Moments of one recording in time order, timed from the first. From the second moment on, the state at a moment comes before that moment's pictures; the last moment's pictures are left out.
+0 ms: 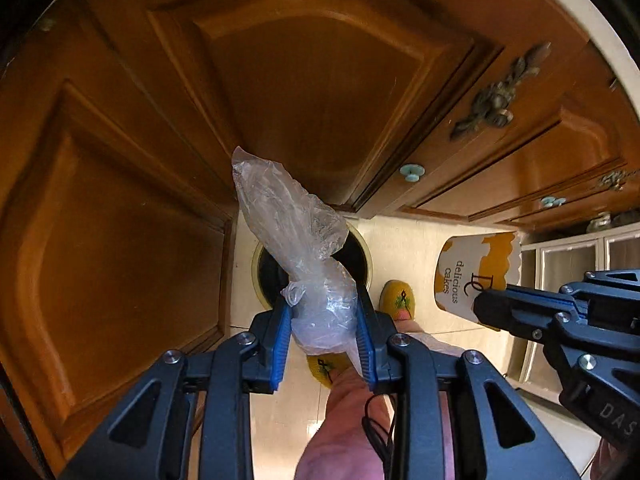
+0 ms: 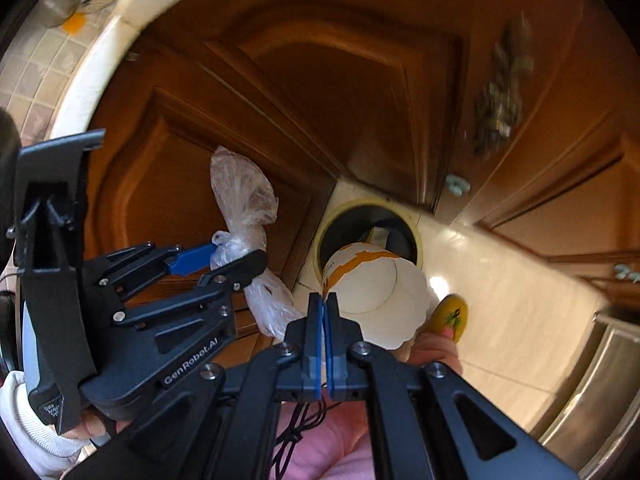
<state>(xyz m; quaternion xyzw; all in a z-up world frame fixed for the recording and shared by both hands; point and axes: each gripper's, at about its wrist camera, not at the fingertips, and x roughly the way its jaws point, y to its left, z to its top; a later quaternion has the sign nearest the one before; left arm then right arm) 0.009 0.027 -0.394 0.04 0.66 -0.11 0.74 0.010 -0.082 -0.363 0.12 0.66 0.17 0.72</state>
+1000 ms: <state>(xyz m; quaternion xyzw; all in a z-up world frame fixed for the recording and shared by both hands) 0.006 0.047 -0.359 -0.03 0.65 -0.09 0.75 0.038 -0.068 -0.346 0.12 0.66 0.21 0.71</state>
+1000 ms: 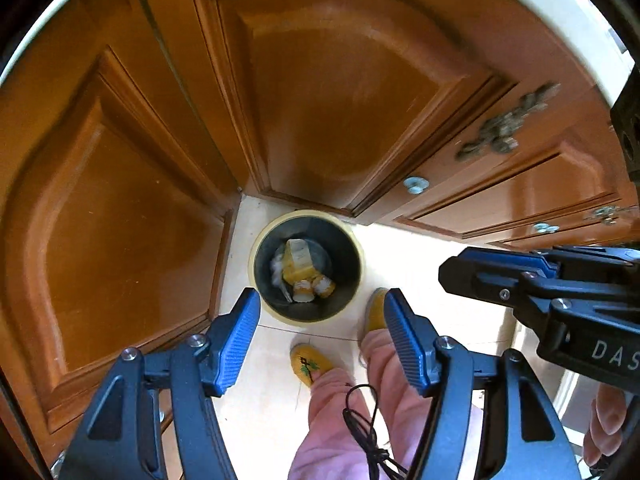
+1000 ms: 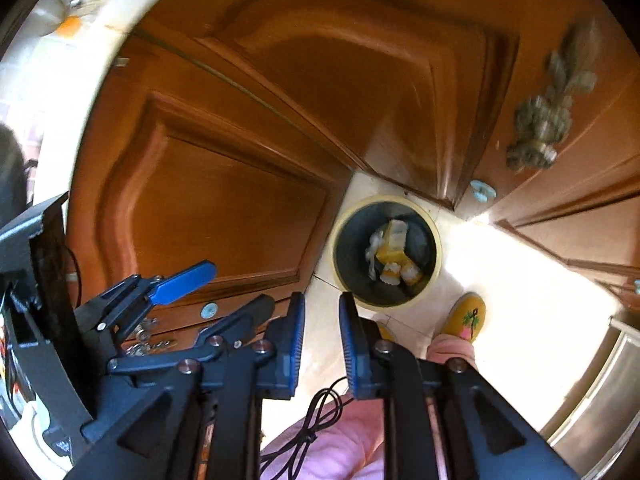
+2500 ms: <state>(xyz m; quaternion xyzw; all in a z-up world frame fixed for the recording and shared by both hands) 0.261 -0.049 -0.096 0.13 0.42 -0.16 0.88 0.238 -0.234 -0.117 0.22 0.47 0.11 0.85</state>
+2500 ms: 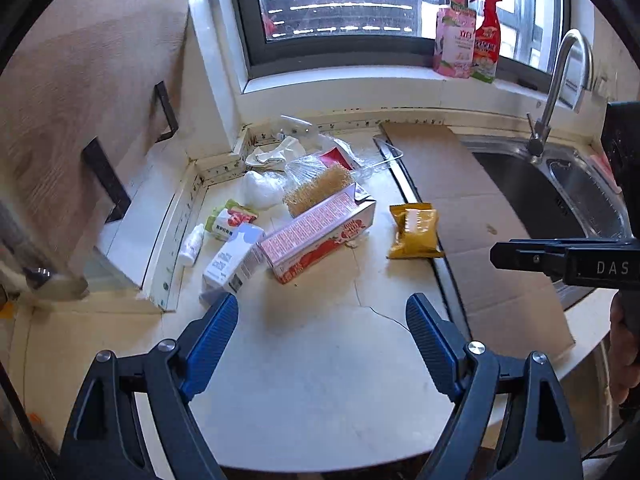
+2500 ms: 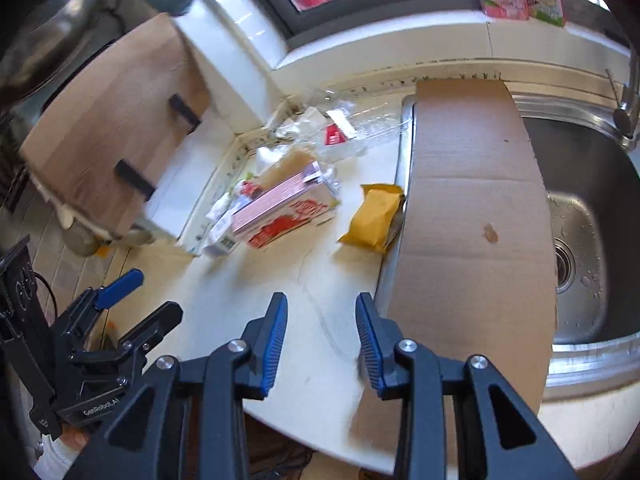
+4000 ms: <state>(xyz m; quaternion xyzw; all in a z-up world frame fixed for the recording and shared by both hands) 0.187 -0.010 -0.087 0.05 0.48 -0.14 0.87 0.222 -0.174 -0.118 0.19 0.47 0.20 0.84</state>
